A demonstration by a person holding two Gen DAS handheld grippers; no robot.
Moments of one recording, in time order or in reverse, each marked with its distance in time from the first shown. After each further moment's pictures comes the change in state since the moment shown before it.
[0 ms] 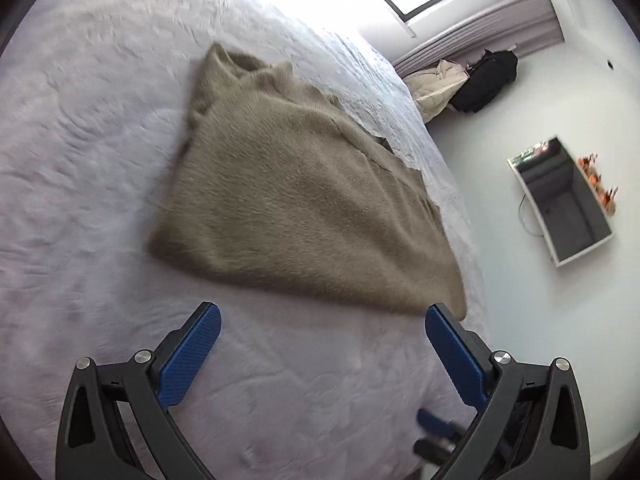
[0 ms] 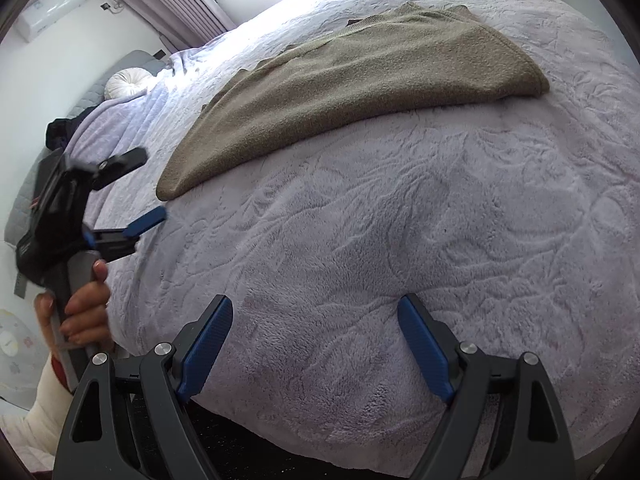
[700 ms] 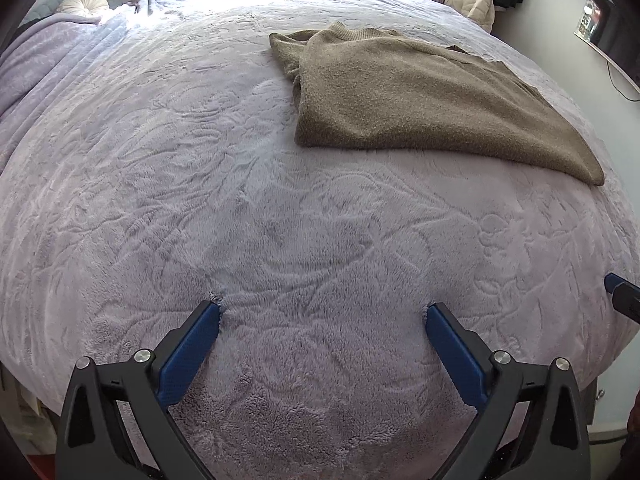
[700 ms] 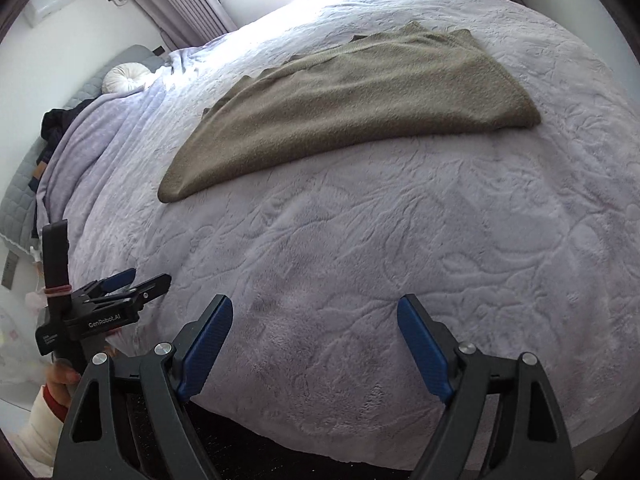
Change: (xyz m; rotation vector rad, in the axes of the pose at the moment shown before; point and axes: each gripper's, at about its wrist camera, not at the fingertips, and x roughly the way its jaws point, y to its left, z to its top) left arm -0.031 0.013 -0.073 0.384 0.058 0.606; right arm -0.012 0.016 0.003 -0.047 -0.023 -0.067
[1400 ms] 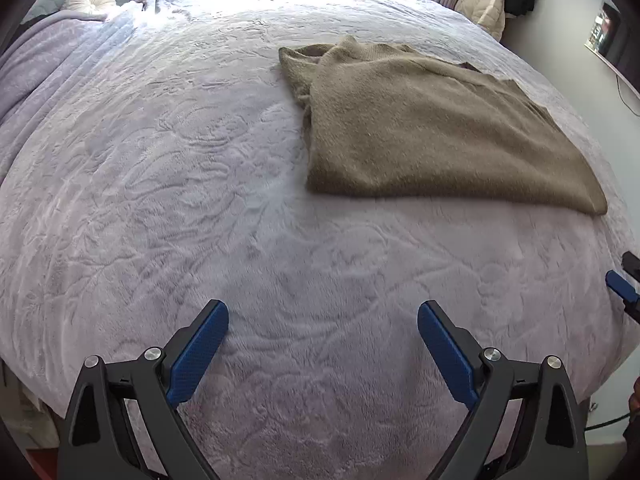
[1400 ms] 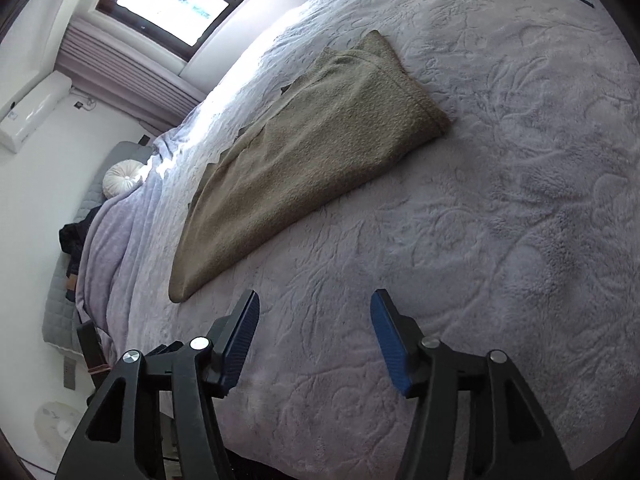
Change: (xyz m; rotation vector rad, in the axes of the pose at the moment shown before) left arm -0.007 0.002 0.025 -0.024 0.006 0.013; right arm -0.016 -0.082 0.035 0.321 -0.114 0.153
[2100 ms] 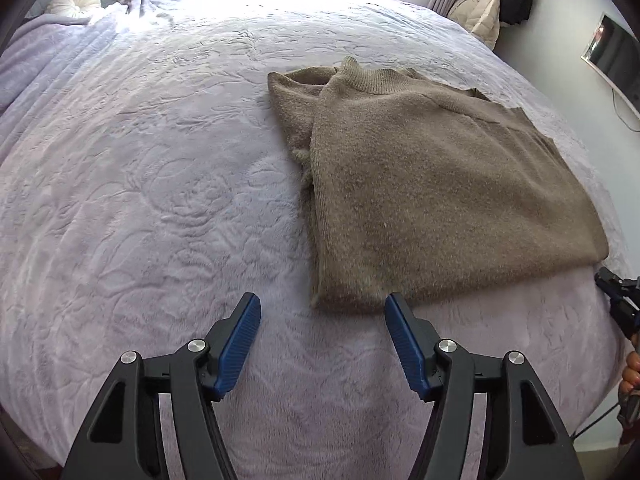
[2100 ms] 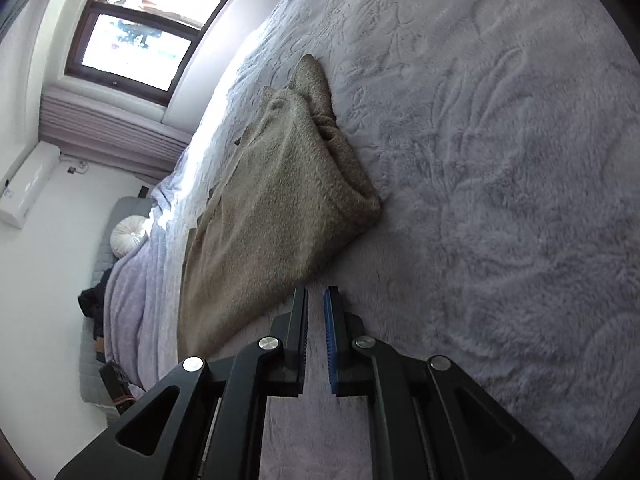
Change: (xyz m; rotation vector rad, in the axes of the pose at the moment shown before) left arm 0.026 0.012 0.065 -0.002 -0.008 -0.055; right arm 0.018 -0.072 0.048 0.206 -0.041 0.081
